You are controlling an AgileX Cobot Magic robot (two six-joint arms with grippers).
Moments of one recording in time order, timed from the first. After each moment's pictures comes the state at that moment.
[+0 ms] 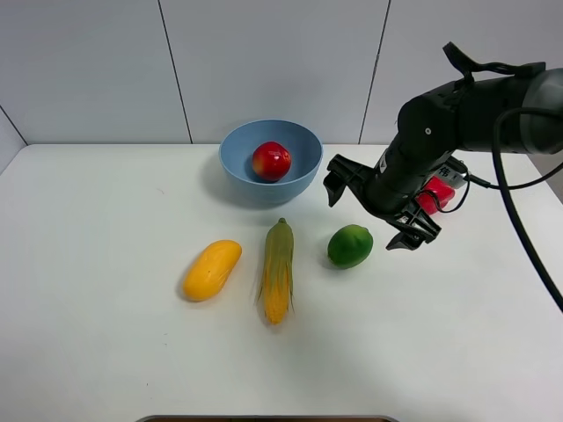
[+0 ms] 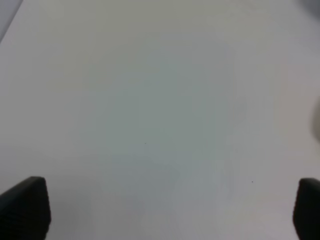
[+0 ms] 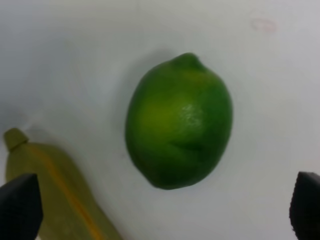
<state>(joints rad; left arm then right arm) -0.05 0.00 -0.44 0.10 1.09 -0.12 0.50 1.73 -1.07 -0.04 0.68 1.25</state>
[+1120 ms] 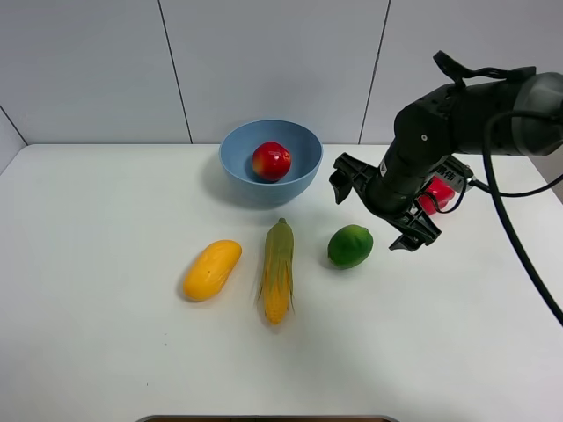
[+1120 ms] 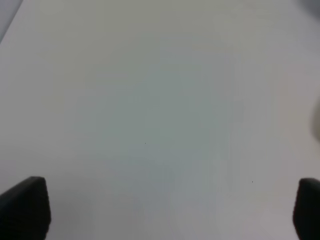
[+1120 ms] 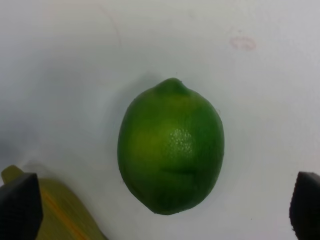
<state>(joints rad) -0.05 0.00 -0.44 0.10 1.09 -0.12 0.49 1.74 -1.07 -0.12 0.68 1.41</state>
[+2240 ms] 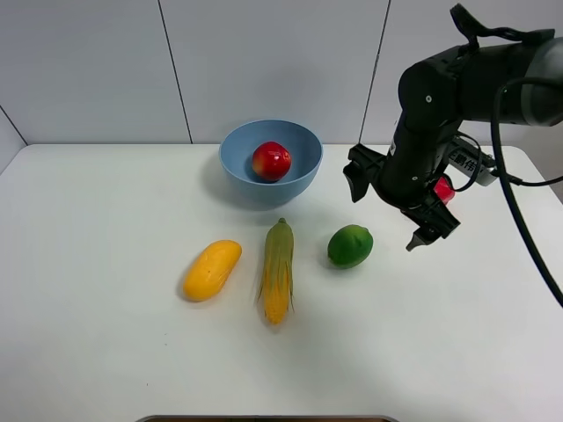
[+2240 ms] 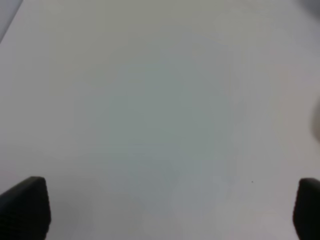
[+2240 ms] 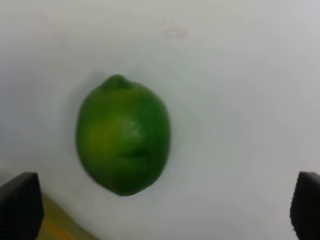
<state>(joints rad) -0.05 0.00 -0.44 0.10 1.09 -0.12 0.47 1.74 -1.21 -0.09 0.99 1.47</state>
